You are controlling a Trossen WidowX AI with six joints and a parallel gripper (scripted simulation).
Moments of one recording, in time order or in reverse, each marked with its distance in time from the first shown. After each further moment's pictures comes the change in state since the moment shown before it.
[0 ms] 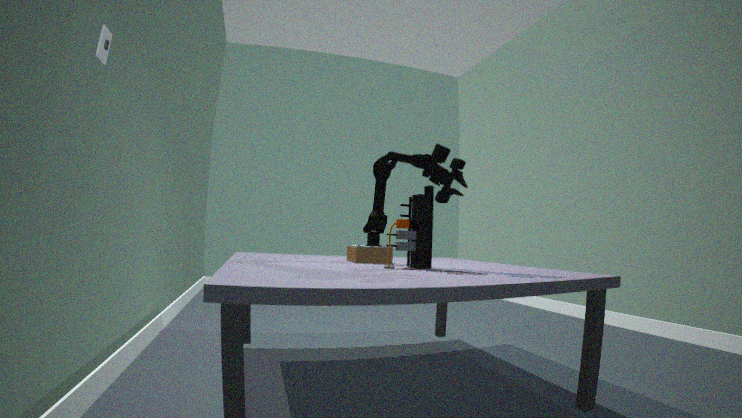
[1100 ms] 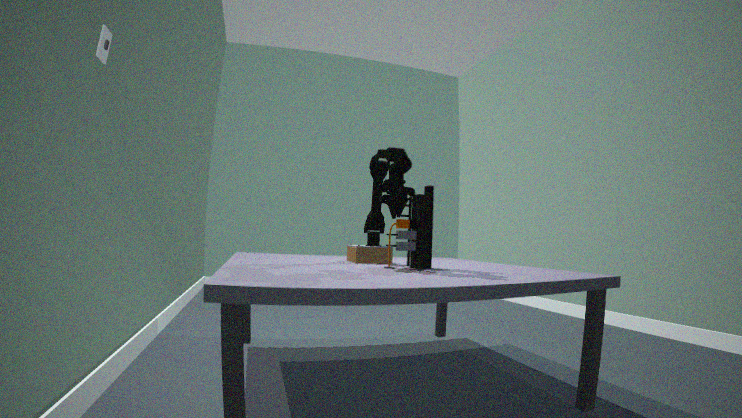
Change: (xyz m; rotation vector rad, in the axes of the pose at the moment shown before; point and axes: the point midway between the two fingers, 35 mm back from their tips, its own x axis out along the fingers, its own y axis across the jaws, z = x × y) arm -0.101 -0.162 0.171 0.161 -0.243 -0.861
